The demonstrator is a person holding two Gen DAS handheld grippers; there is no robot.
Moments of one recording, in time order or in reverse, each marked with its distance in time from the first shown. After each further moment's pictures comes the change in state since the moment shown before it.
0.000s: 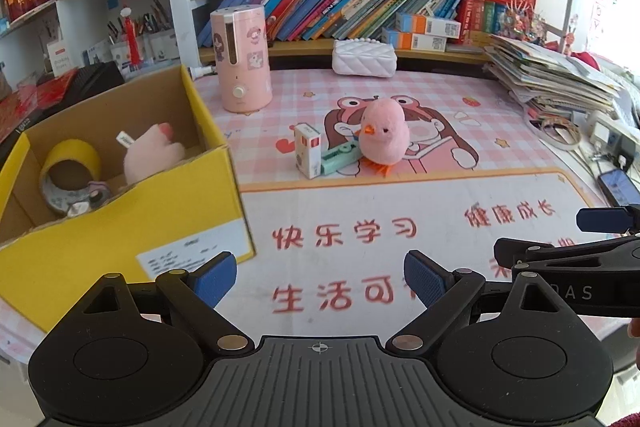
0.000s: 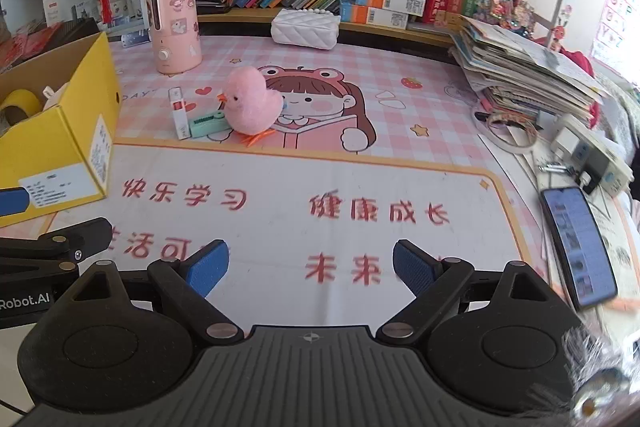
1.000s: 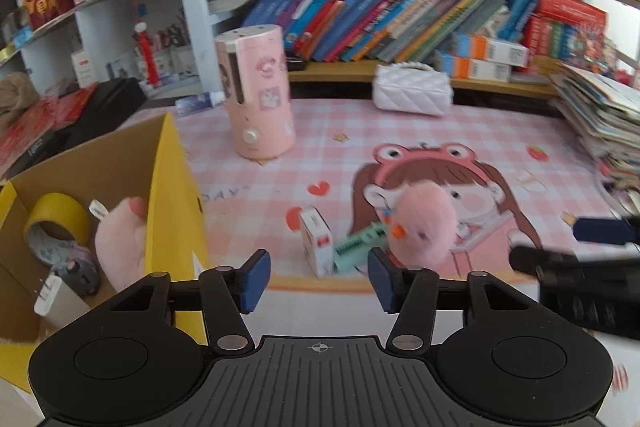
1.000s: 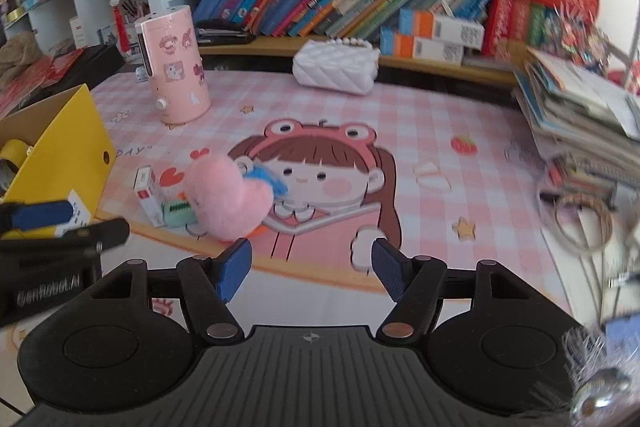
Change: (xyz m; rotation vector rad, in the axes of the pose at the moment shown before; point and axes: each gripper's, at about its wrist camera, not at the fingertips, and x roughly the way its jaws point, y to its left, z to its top) left arm 0.083 -0.022 0.078 -0.080 -0.016 0.178; right arm 0.088 -0.048 0.090 -0.080 -0.065 0.198
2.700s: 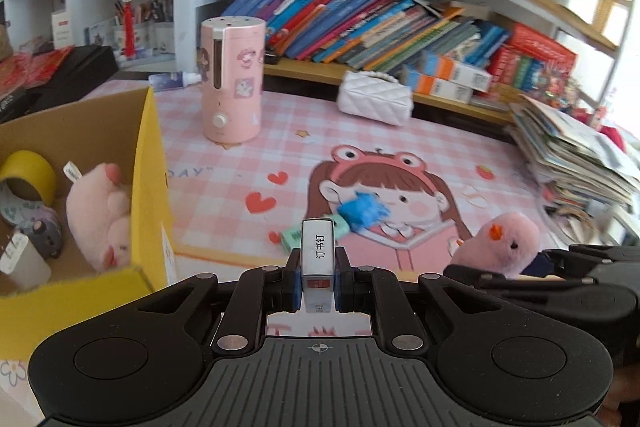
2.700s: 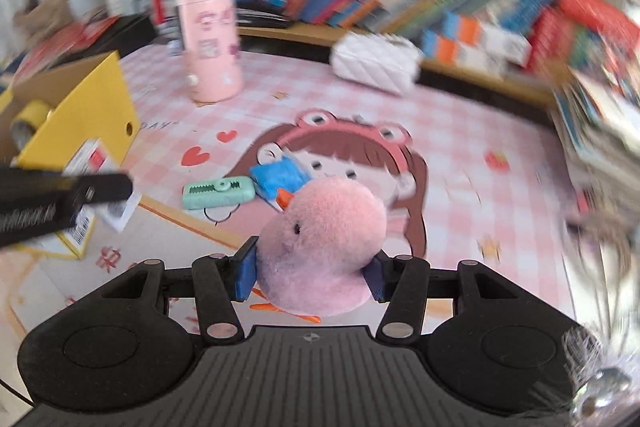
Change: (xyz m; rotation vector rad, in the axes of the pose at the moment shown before) left arm -0.032 0.014 -0.015 -0.107 0.007 -0.203; right arm 0.000 0.012 -0.001 -0.026 0.064 0.043
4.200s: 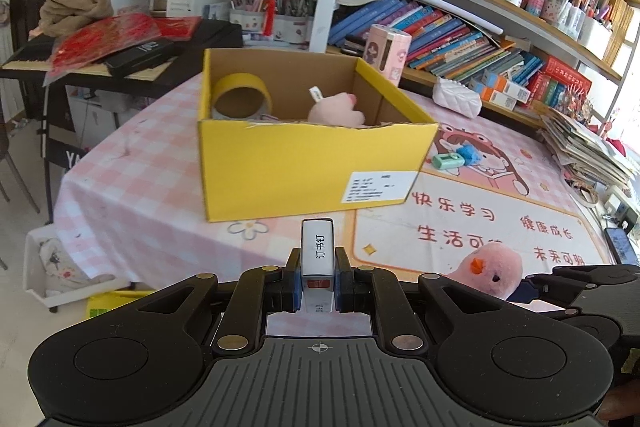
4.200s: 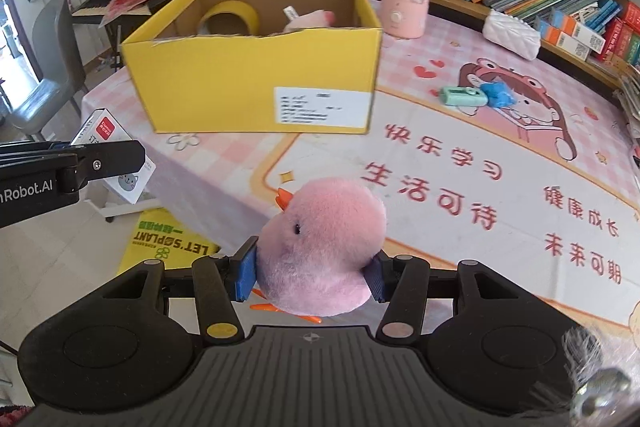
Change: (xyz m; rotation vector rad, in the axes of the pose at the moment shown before) left arm -0.178 0.183 -0.114 -0.102 -0.038 0.072; right arm -0.091 0.254 -0.115 -0.145 0.086 0.106
